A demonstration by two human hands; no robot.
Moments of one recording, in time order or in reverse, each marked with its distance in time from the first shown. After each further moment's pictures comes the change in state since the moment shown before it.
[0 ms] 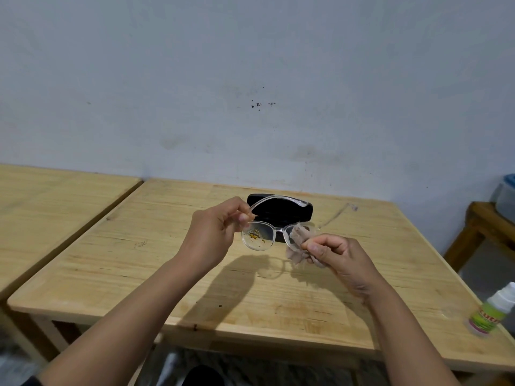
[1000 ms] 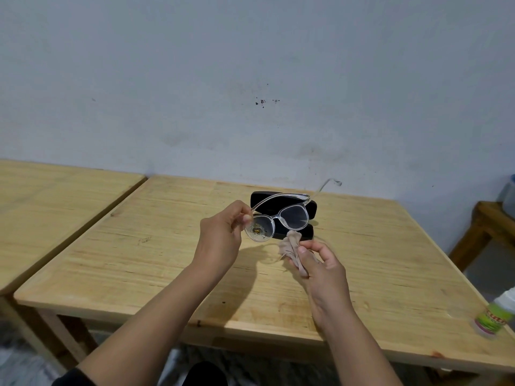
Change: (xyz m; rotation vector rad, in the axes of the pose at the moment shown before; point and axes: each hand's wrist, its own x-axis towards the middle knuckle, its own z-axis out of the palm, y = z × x) left_hand -0.003 -0.023 0.022 0.039 0.120 -0.139; right_hand -0.011 0.018 0.064 0.249 0.464 0.259
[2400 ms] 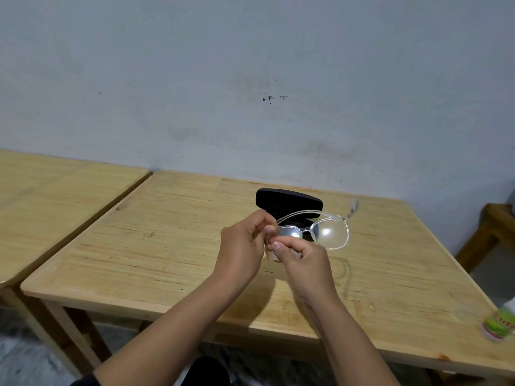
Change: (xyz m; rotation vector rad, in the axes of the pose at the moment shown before) left_hand -0.023 0.023 0.013 -0.114 -0.042 0.007; right_hand -0.005 -0.006 0.028 -0.336 -0.193 -0.270
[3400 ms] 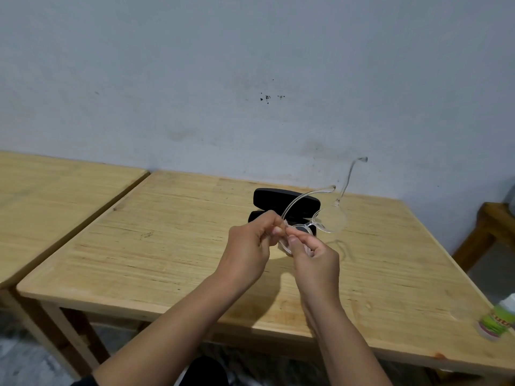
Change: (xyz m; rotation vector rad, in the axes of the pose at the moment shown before) left_hand -0.002 0.005 0.006 0.048 -0.125 0.077; right_hand -0.005 -0.006 -0.004 0.089 0.253 0.085
